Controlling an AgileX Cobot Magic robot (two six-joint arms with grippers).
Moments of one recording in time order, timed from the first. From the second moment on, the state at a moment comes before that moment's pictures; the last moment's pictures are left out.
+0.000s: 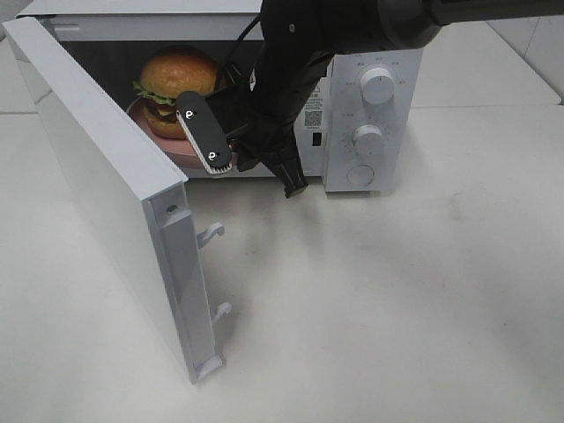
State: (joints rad) left arm 0.07 -0.01 -0.51 -0.18 1.09 0.09; right arm 0.67 2.12 -1.65 0.01 0.60 -1.42
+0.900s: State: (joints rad) left arm 0.07 -0.01 -0.51 -0.18 1.09 0.09; right arm 0.67 2.36 -1.99 -0.10 0.64 -1.26
